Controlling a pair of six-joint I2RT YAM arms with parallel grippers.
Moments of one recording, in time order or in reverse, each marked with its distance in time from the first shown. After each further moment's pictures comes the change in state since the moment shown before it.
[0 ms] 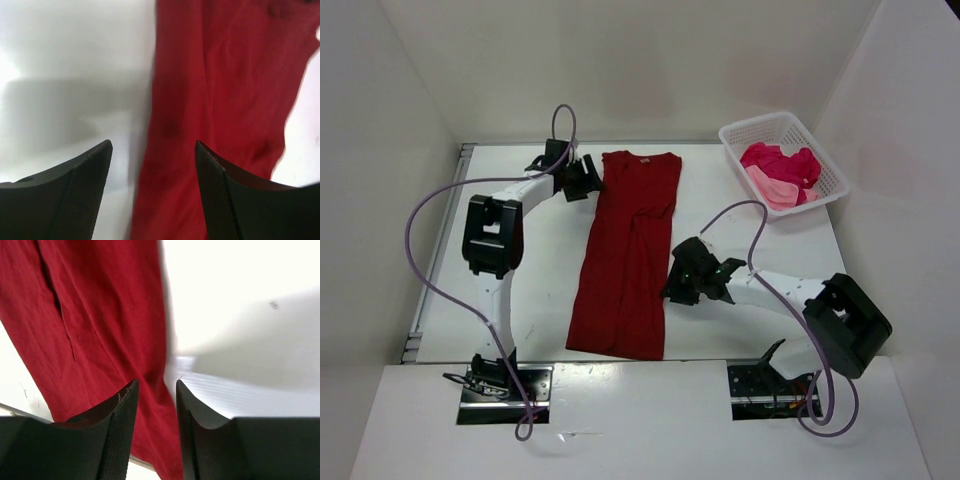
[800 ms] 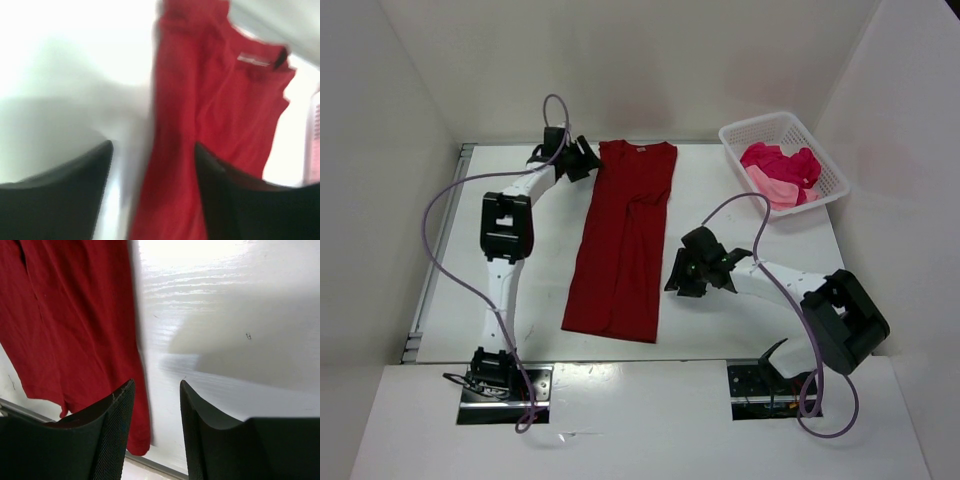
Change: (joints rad) left arm 0.043 0.412 0.546 0.016 0.033 -0.113; right arm -0.120 0.019 0.041 -0.041 -0.091 -0.179
